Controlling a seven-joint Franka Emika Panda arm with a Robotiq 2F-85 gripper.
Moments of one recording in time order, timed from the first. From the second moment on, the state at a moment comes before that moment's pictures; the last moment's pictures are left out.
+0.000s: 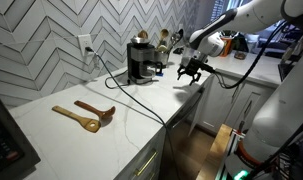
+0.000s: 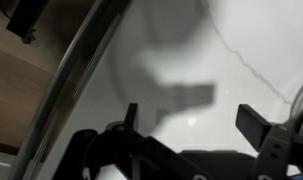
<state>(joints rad) -0.23 -0.08 -0.35 -2.36 0.46 2.26 0.08</state>
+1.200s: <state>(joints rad) -0.28 0.03 -0.35 -2.18 0.64 2.12 0.29</state>
